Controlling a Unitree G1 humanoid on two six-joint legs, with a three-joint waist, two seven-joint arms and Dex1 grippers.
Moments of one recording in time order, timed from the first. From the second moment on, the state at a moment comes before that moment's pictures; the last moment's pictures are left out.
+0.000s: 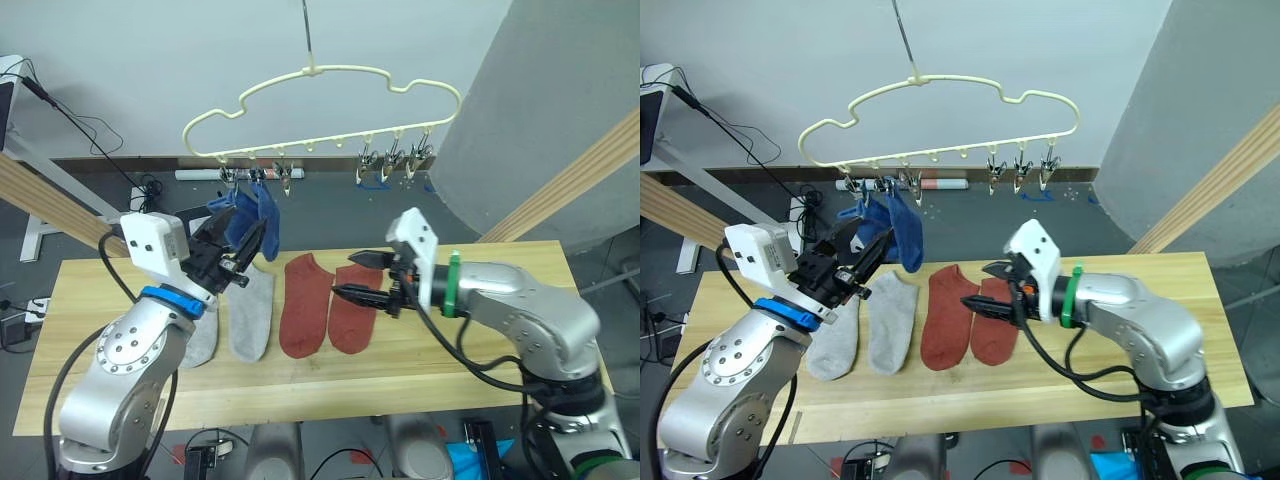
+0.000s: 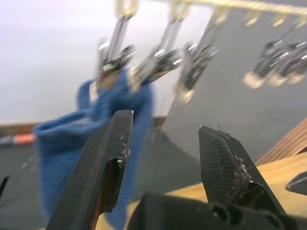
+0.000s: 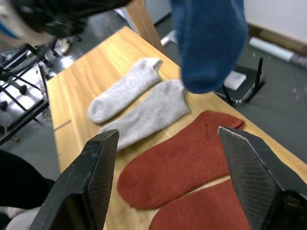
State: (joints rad) left arm -0.05 0.50 0.16 -0.69 -0.52 0.46 -0.19; right arm -0.48 -0.47 0.08 -0.59 0.61 1.08 0.67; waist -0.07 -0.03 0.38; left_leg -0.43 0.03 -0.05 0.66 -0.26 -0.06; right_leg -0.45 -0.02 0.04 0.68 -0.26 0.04
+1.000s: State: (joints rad) left arm -0.21 0.31 0.03 -0.50 -0.29 0.36 -0.21; right arm -0.38 -0.77 -0.32 -0.72 1.05 0.97 0.63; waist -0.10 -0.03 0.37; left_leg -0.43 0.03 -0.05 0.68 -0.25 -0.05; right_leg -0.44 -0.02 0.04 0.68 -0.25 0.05
